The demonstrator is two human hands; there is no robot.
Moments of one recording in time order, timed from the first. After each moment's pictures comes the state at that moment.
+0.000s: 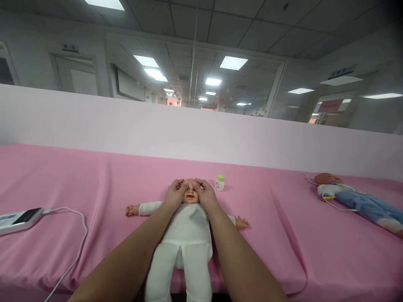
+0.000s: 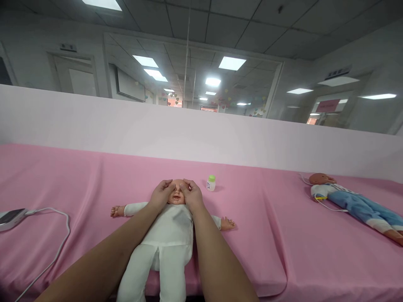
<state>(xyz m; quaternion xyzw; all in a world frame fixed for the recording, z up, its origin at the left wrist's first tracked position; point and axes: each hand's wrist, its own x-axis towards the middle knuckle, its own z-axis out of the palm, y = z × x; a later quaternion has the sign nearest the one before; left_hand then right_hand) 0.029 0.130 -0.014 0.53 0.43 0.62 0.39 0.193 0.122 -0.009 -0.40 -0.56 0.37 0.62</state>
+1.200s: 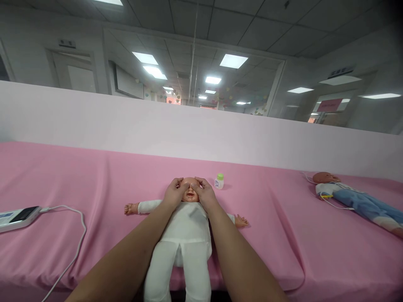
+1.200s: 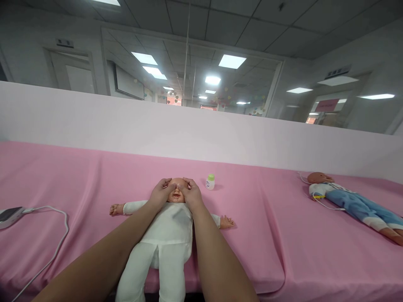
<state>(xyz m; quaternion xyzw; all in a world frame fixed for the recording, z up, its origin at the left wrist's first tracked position) 0.029 0.125 -0.011 0.55 0.45 0.60 0.37 0.194 0.115 -0.005 -0.40 -0.55 0.40 0.62</state>
